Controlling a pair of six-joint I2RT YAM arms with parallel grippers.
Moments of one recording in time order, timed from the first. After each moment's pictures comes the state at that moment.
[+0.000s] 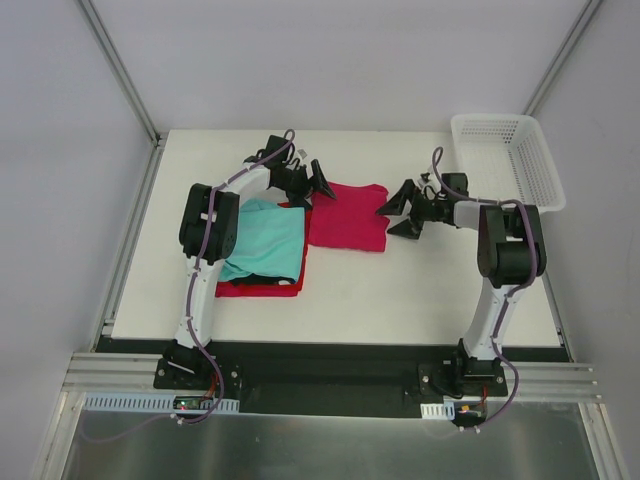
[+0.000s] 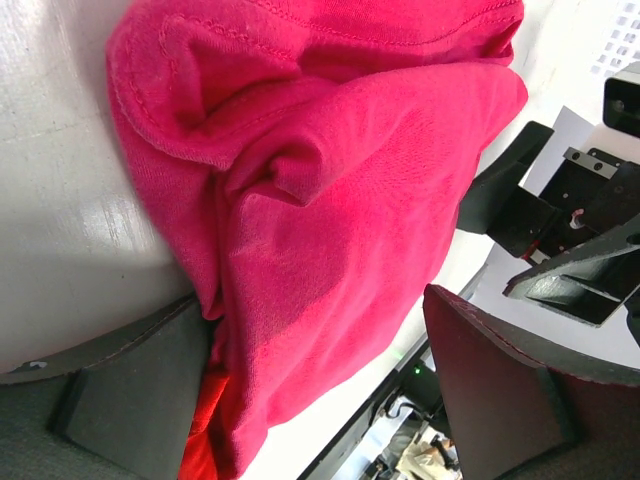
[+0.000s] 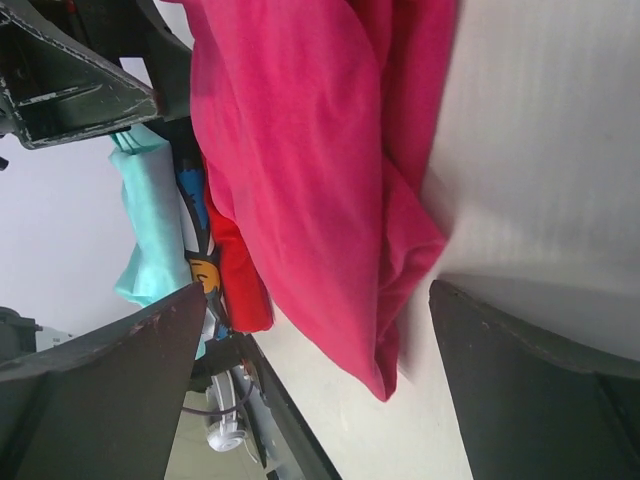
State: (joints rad) left arm -0.32 2.37 1.85 -0.47 0.73 -0.73; right arm 0.03 2.00 1.14 -0.05 -0.90 0.63
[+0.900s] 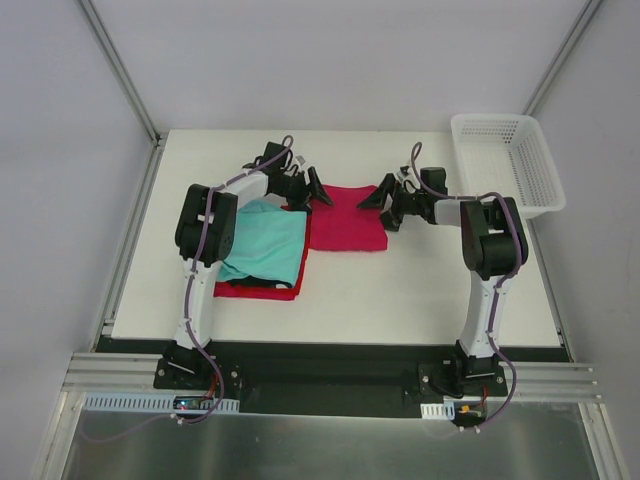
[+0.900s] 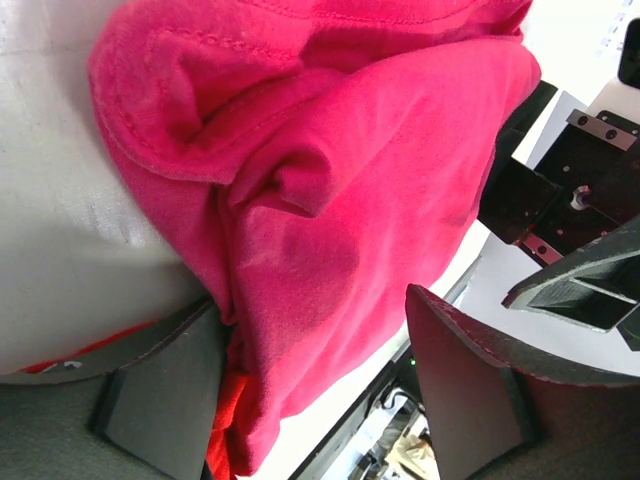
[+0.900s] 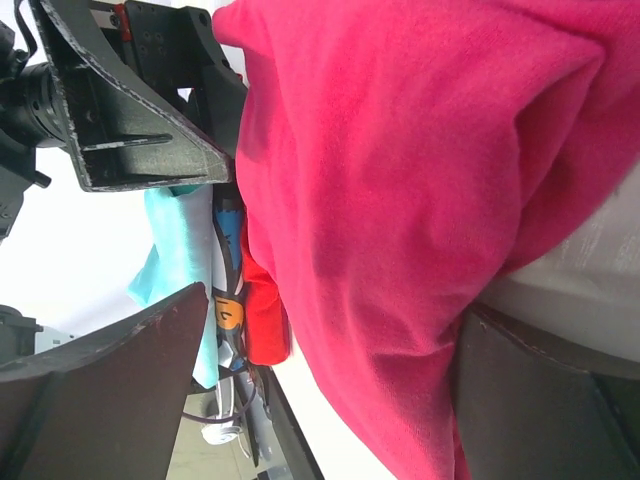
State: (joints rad) left arm -0.32 2.32 1.73 -0.40 0.75 -0.75; right arm 0.15 2.12 1.22 0.15 -0.94 0.76
